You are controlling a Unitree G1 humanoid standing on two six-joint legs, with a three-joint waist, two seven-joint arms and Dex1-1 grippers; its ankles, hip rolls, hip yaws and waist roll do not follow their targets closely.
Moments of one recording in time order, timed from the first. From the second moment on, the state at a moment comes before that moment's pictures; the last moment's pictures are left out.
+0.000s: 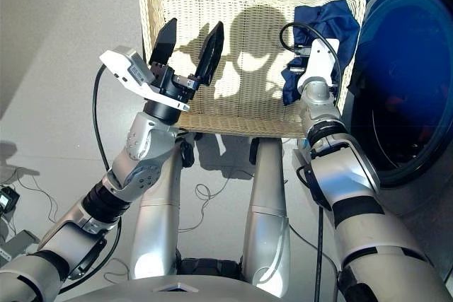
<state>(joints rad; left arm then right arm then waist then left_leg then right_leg) -0.58 0.29 -0.57 -0.15 -0.70 -0.35 0.16 -1.10 -0.45 0.37 1.32 0.61 -0.20 -0.17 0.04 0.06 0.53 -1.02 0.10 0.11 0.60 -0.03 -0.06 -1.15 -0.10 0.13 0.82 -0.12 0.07</state>
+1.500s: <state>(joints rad) -0.57 0.38 -0.53 -0.20 -0.68 -0.36 0.23 -0.89 -0.70 -0.09 1.23 0.76 -0.39 -0.63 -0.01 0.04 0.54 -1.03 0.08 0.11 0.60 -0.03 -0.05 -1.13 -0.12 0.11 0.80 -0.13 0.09</state>
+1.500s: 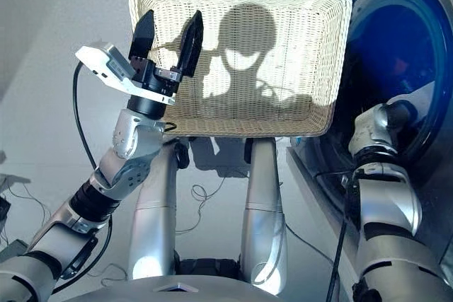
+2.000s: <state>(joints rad) -0.58 0.38 -0.54 -0.20 -0.68 -0.36 0.23 -0.87 -0.71 -0.05 1.11 0.81 -0.40 -0.56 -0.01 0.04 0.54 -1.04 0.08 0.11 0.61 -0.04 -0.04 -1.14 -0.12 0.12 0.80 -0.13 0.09</state>
